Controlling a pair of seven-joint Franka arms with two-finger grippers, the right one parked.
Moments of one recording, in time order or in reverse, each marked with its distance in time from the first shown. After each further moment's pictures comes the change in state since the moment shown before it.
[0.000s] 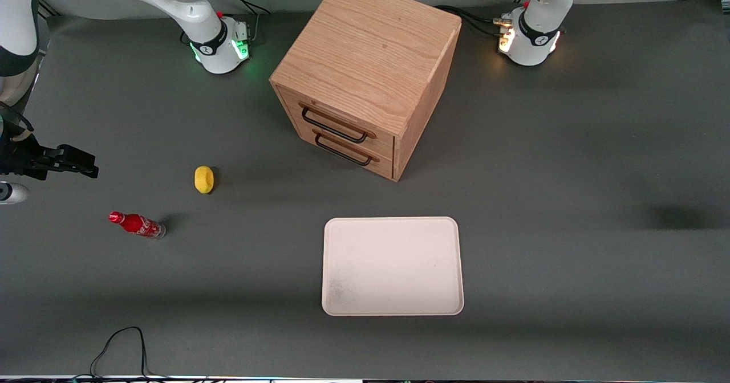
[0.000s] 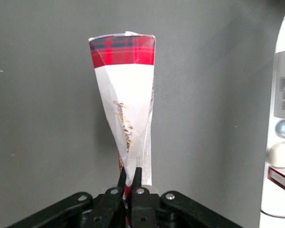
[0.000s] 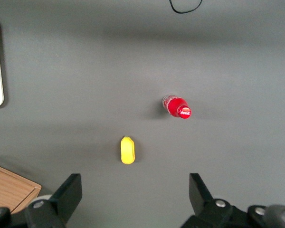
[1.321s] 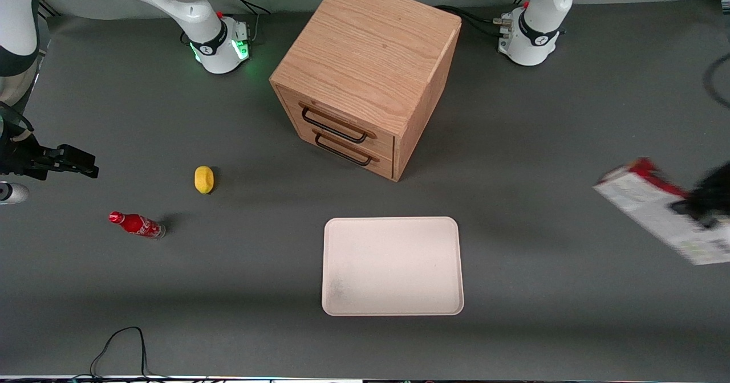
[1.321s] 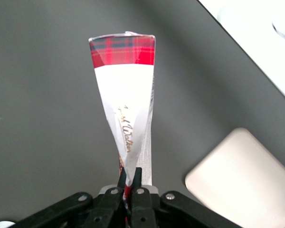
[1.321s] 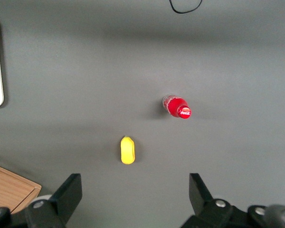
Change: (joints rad) arm -0.588 -0.138 -0.069 0.022 0.043 -0.248 0.202
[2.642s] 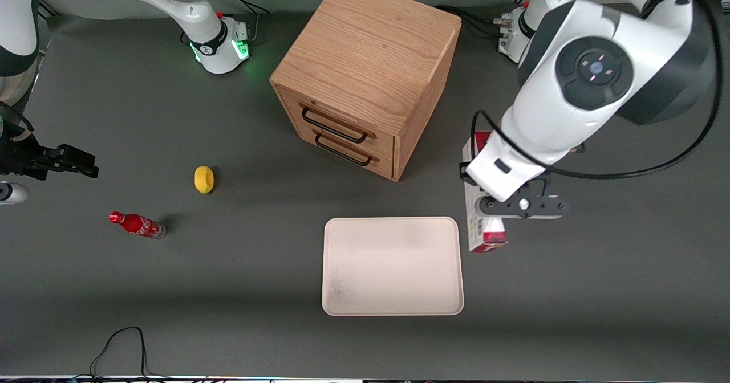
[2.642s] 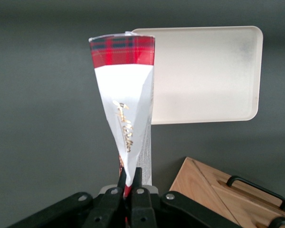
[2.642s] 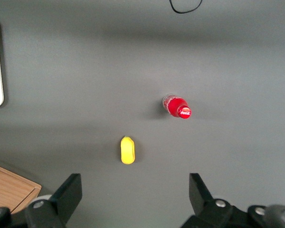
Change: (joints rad) arm -0.332 0.049 -0.027 -0.039 -0.009 0.116 0.405
